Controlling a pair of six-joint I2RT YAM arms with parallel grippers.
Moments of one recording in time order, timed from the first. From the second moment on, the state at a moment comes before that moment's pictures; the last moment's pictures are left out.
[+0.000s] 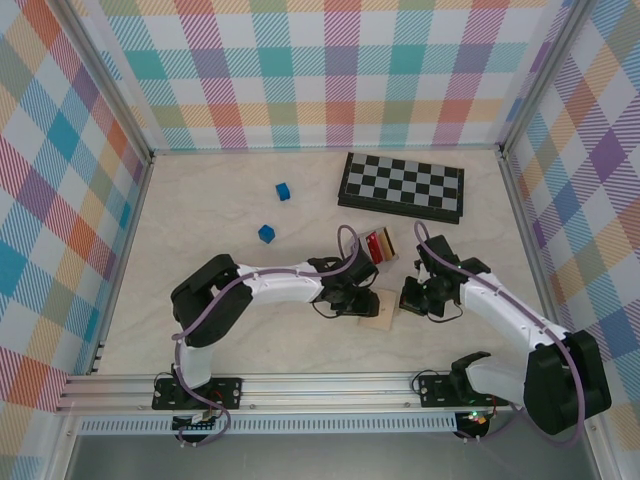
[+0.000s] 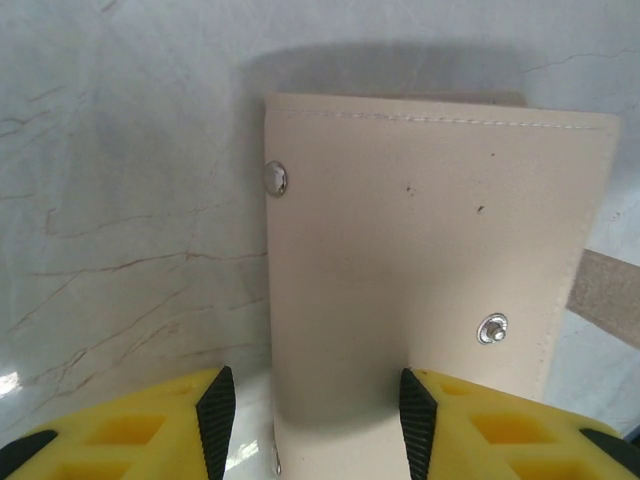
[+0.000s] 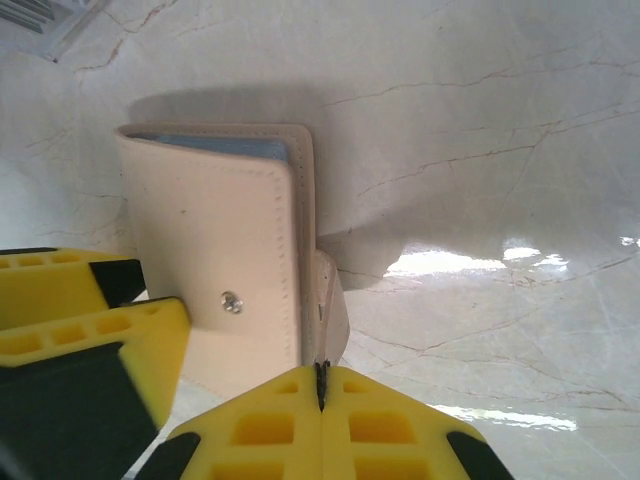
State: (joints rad) left arm -1.03 1.93 1.23 -0.42 0.19 -0.85; right arm 0.38 1.15 0.66 -0.82 -0.30 0.65
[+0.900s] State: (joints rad) left arm -1.04 1.96 1.25 -0.40 0.19 -0.89; right arm 0.38 1.33 0.68 -0.68 -0.46 0.70
